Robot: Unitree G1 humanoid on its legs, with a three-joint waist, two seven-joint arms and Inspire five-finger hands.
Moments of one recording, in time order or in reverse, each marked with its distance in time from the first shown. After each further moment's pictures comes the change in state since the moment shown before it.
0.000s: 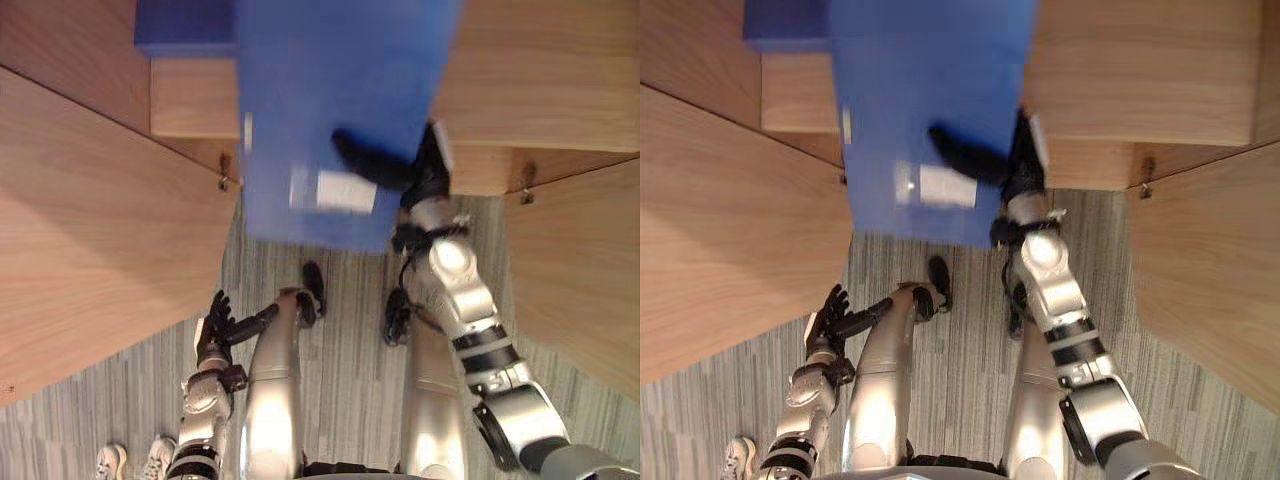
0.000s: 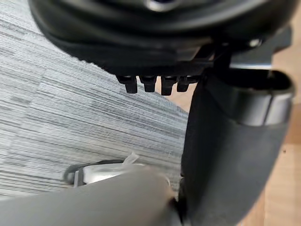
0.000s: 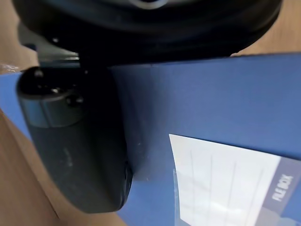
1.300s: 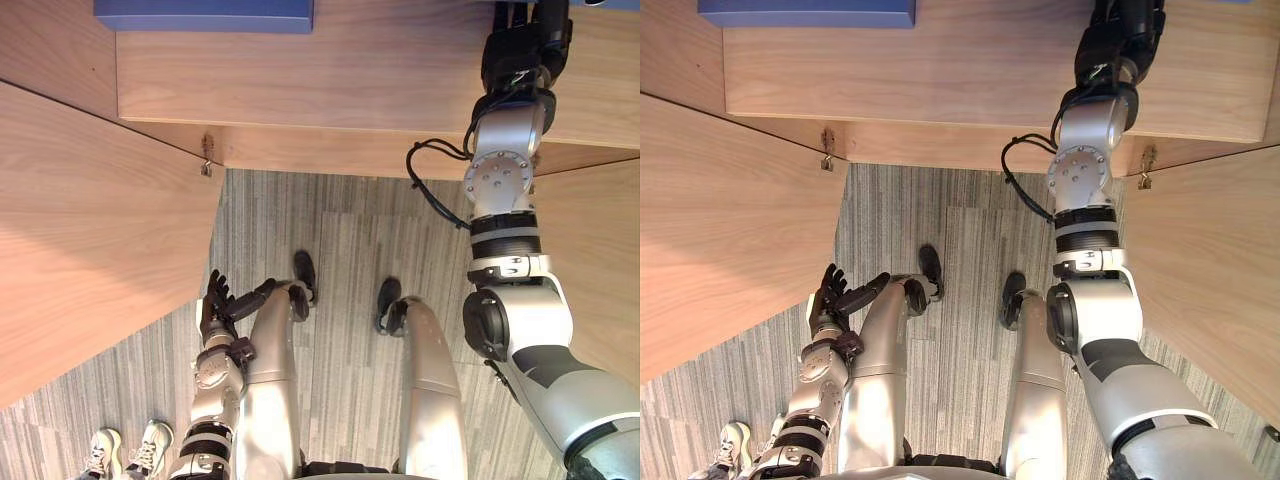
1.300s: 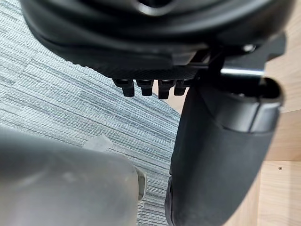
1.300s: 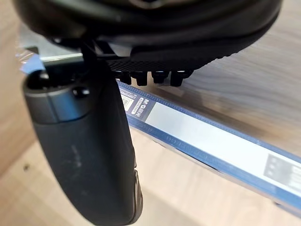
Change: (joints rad) left arm -0.027 -0.041 -0.030 -0.034 -0.079 0.007 0.104; right arm -0.393 -0.058 -0.160 0.371 0.546 -0.090 -0.156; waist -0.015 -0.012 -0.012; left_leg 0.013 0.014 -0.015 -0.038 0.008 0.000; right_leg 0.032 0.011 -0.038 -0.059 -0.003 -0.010
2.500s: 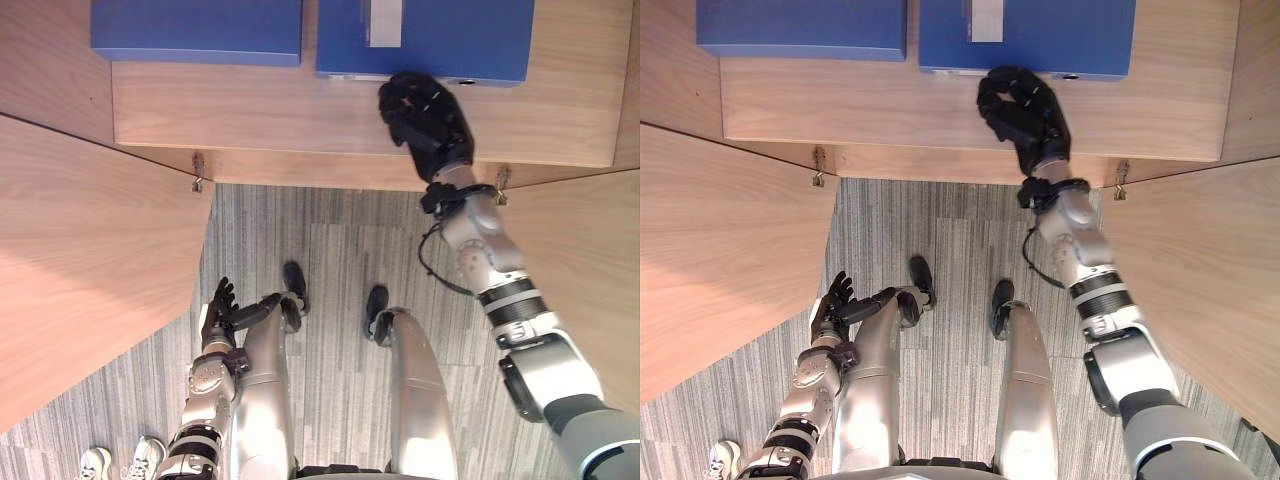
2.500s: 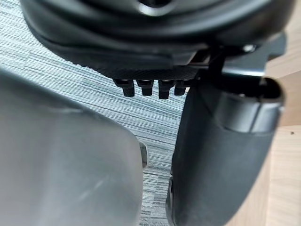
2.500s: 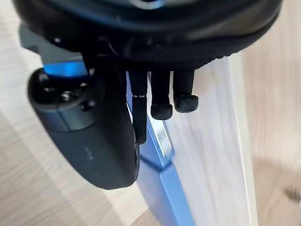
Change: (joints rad) left arm 0.000 0.064 -0.036 0.091 0.022 -0.003 -0.075; right arm 0.308 -0.063 0.335 -0.098 -0.258 0.132 0.322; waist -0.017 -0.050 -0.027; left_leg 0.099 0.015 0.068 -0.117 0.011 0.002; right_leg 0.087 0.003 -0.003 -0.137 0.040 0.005
